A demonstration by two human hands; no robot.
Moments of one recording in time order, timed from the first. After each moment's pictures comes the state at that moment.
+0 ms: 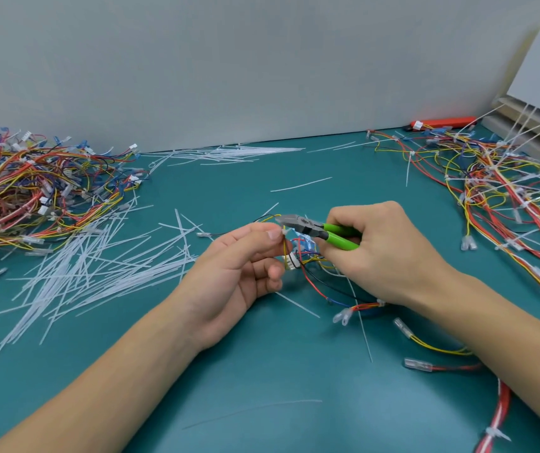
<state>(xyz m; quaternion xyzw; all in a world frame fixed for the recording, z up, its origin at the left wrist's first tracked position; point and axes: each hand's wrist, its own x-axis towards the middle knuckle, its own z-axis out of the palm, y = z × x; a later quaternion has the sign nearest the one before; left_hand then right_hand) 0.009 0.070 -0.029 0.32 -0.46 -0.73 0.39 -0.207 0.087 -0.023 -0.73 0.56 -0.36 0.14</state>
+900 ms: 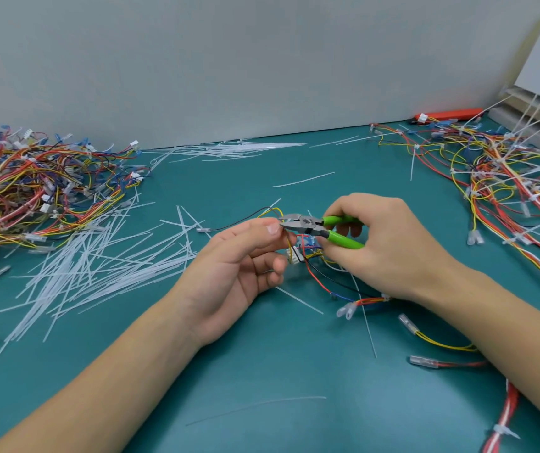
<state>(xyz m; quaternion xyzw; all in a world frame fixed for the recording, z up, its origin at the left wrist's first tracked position) 0.012 0.068 -0.029 0.32 -0.45 -0.73 0.40 -0.214 0.083 -0.026 -0.76 0.52 -0.38 0.12</state>
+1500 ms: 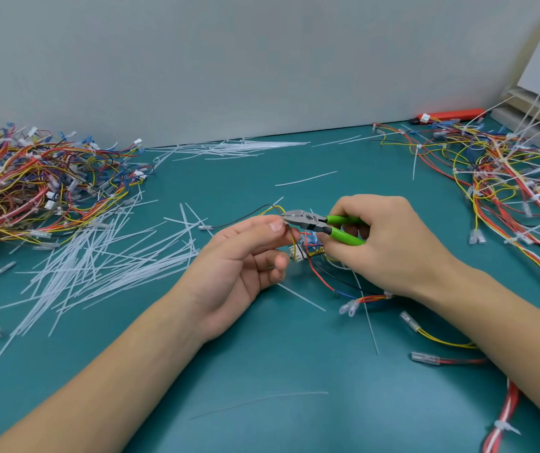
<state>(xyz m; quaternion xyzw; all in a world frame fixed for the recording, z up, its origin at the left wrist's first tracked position) 0.012 0.069 -0.028 0.32 -0.45 -0.73 0.40 -0.212 0.082 -0.027 -0.75 0.54 -0.37 0.11</state>
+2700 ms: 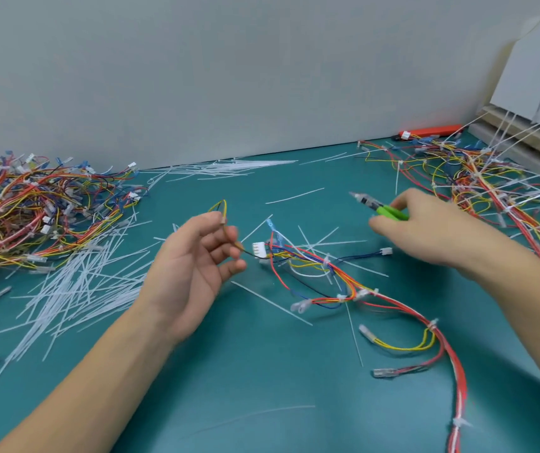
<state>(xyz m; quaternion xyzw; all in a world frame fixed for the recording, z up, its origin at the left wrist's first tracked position) 0.031 0.056 -0.012 0.34 -0.40 -0.68 0.51 -0.270 0.072 0.007 -0.54 0.81 -0.16 0.16</state>
